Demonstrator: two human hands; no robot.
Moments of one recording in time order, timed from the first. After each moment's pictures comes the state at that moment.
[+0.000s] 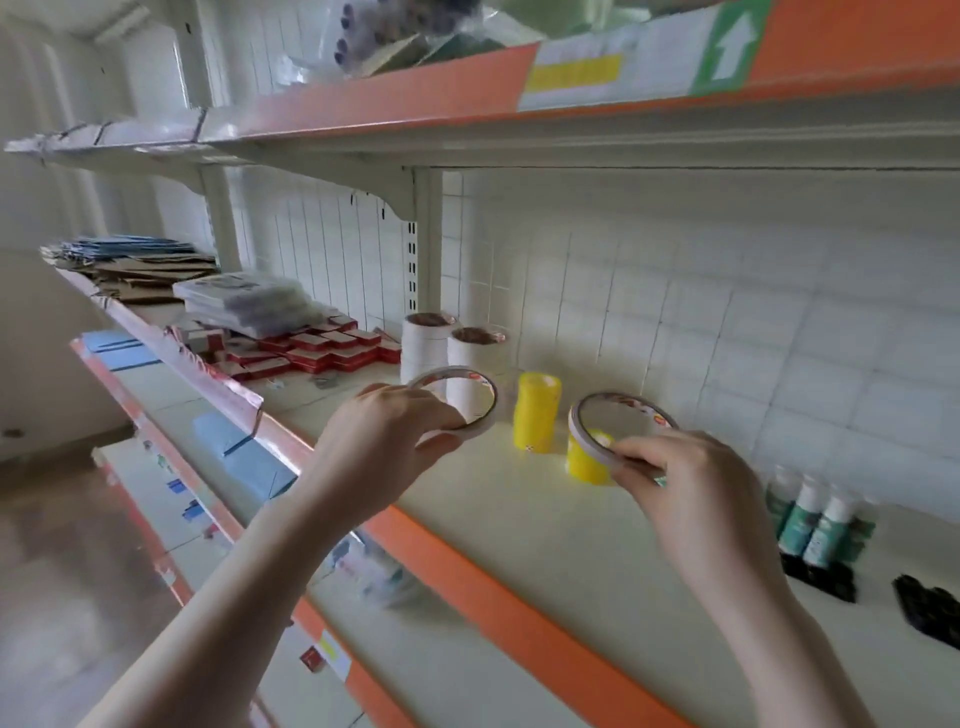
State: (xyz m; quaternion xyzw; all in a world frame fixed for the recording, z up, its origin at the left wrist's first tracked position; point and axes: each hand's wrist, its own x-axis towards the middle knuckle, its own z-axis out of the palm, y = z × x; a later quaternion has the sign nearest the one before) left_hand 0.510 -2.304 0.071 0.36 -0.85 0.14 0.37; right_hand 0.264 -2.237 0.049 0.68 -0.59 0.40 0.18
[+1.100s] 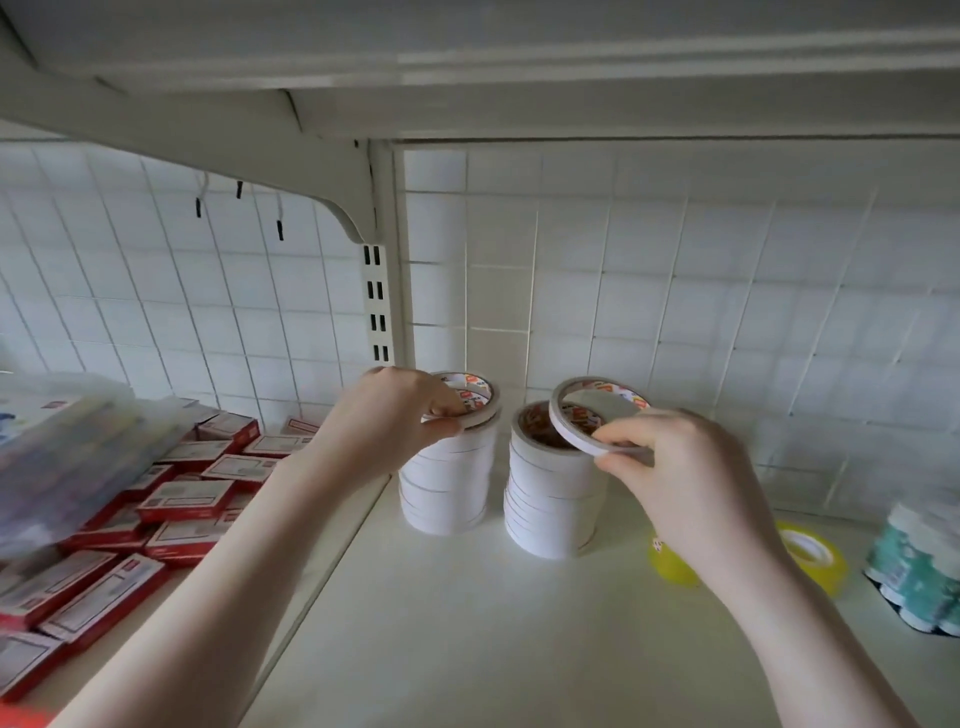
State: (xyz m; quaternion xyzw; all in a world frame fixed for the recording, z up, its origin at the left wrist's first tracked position) left_hand 0.555 -2.676 0.087 0.26 -0.94 -0.01 0.23; right_hand 0.396 -2.488 0.072 0.51 -0.77 0.34 0.17
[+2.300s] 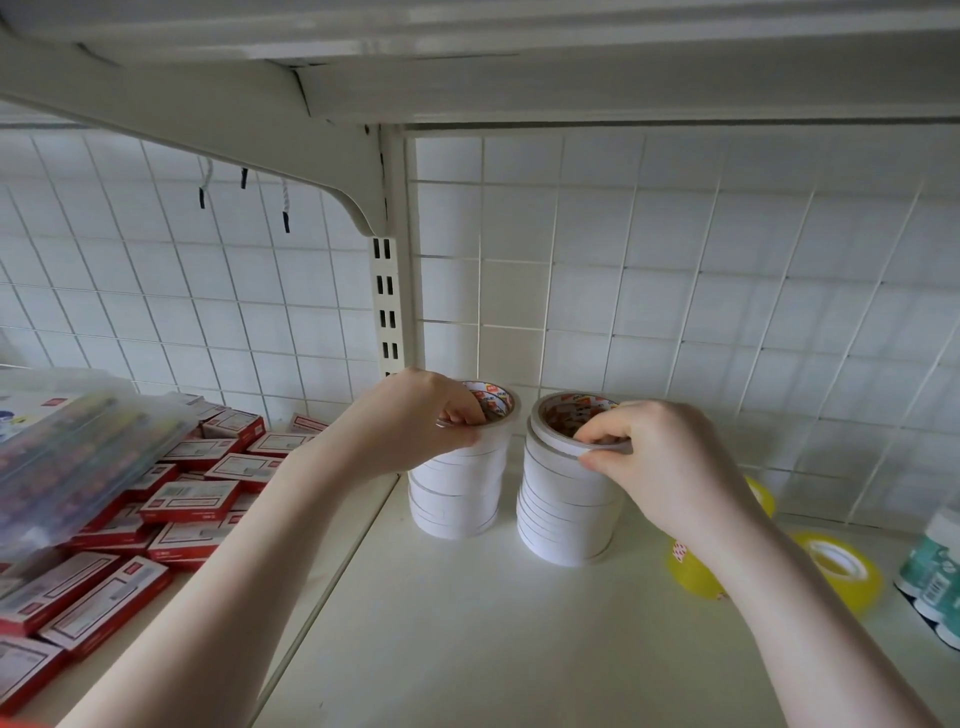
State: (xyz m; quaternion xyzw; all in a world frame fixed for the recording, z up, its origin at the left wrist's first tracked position) left_hand 0.550 -2.681 0.092 0.23 -0.95 -0.11 0.19; right_hand 0.398 -2.519 0.081 0.53 -0.79 0.30 0.08
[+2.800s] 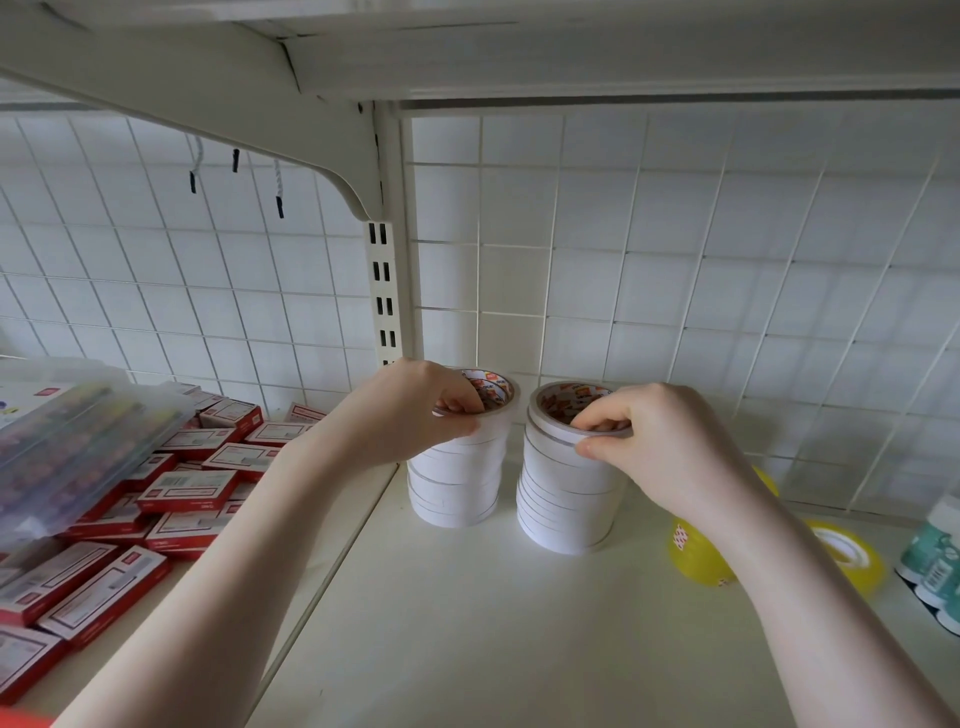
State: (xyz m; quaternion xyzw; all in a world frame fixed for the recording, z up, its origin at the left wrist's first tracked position) left_hand 0.551 -2.684 0.088 0.22 -0.94 -0.13 0.20; right_hand 0.394 -2.522 0.084 0.53 -0.79 0.30 0.04
